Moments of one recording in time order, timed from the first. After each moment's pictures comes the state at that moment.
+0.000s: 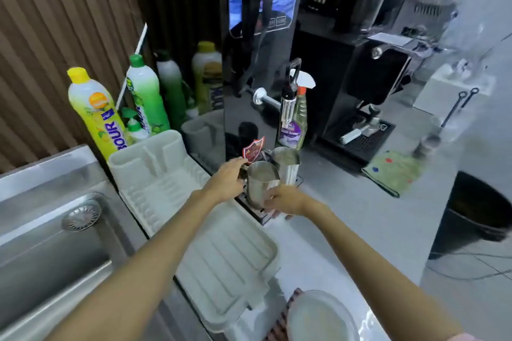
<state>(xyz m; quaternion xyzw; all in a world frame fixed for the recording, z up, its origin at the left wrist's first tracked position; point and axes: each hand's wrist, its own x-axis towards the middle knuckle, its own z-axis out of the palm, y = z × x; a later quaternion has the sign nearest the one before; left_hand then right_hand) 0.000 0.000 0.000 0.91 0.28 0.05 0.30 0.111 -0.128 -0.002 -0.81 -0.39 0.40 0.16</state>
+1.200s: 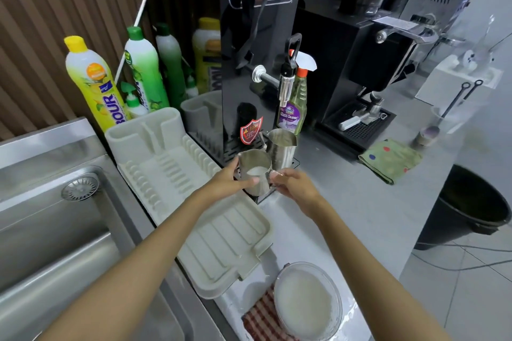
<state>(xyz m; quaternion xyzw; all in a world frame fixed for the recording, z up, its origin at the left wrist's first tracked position) -0.023 -0.033 -0.027 0.76 0.31 0.05 0.58 0.110 -0.159 -0.026 -0.73 -0.22 0.39 0.52</state>
